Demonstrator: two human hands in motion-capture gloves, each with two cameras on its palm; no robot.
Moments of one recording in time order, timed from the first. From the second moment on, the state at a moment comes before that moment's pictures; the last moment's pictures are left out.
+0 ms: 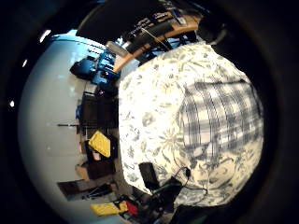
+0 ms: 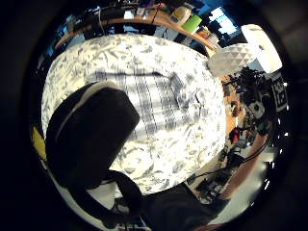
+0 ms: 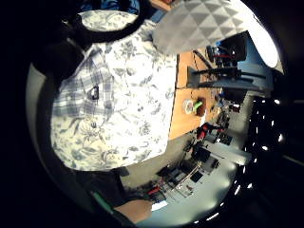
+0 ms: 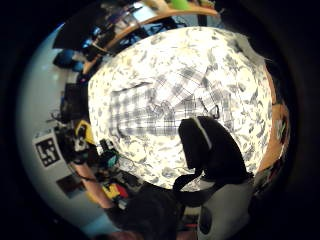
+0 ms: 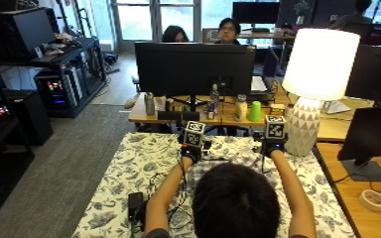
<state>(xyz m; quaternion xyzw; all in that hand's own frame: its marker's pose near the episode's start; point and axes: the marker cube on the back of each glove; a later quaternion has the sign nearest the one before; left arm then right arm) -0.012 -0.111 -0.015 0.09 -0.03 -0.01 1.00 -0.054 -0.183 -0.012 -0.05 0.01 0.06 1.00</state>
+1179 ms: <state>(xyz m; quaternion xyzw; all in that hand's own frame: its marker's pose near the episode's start) -0.025 -0.099 0.132 -0.19 -0.02 -0.10 0.98 -0.069 -0.189 0.110 -0.03 -0.13 0.22 0.97</state>
